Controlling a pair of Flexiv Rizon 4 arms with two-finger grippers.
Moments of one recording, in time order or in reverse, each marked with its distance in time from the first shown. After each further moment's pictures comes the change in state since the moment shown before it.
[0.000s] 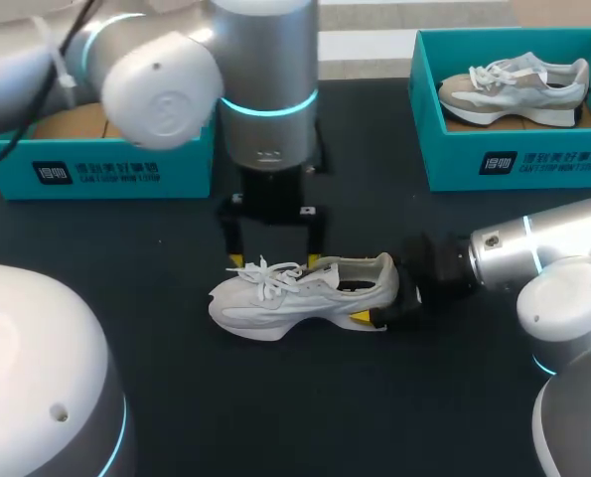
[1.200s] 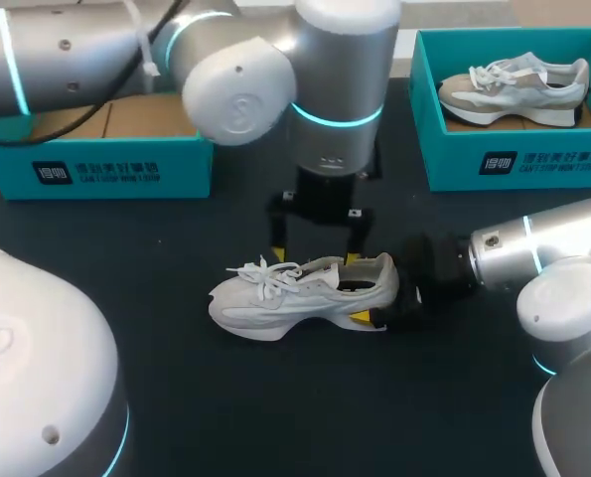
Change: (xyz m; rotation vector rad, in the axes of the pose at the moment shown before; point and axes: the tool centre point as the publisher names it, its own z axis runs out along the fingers) left arm 0.051 -0.029 0.024 0.042 -0.067 0.037; right arm 0.000 0.000 0.000 0.000 0.000 0.000
